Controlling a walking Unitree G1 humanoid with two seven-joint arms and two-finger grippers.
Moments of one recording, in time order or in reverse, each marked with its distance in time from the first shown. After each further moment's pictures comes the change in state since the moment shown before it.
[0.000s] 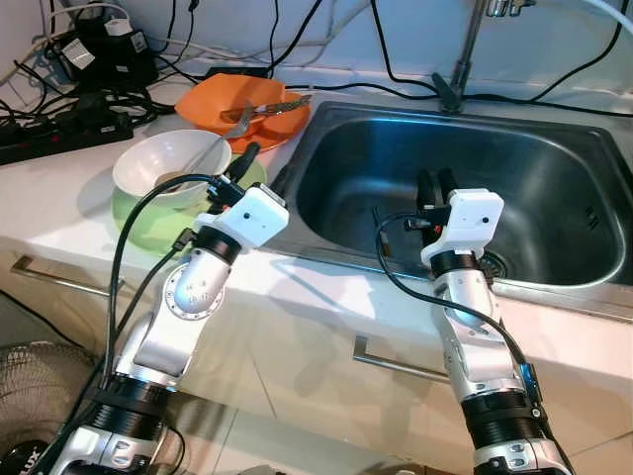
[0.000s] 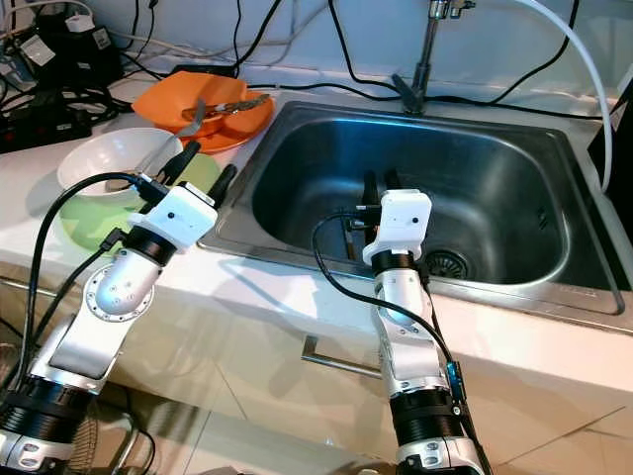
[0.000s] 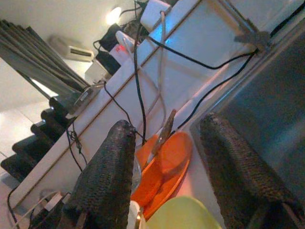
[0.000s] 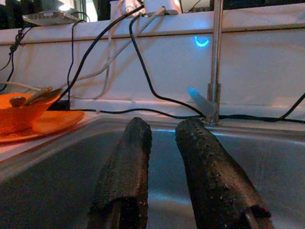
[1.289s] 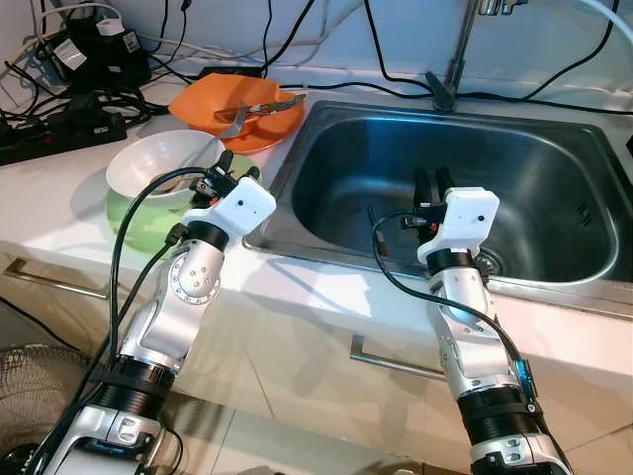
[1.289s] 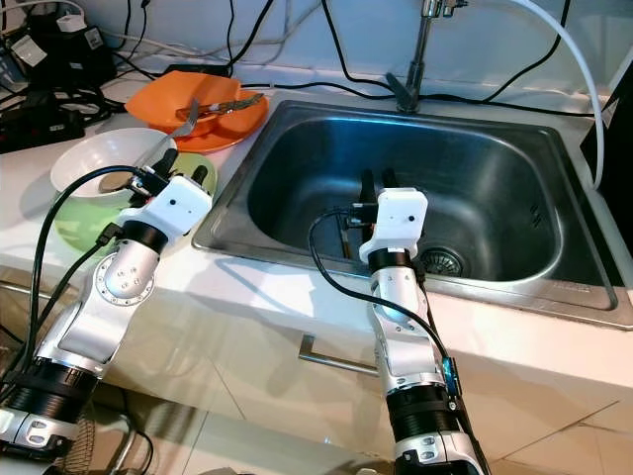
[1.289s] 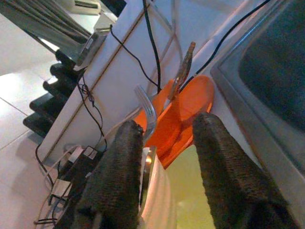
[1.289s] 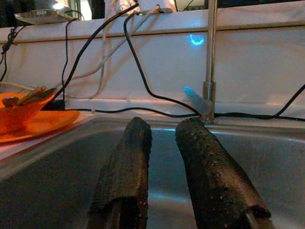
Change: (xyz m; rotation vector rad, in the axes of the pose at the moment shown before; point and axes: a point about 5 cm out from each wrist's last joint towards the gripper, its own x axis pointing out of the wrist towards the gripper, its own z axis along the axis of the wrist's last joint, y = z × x) left arm 0.009 0.005 -0.031 0.095 0.230 0.064; right arm 0.003 0.001 -0.002 0.004 0.005 -0.018
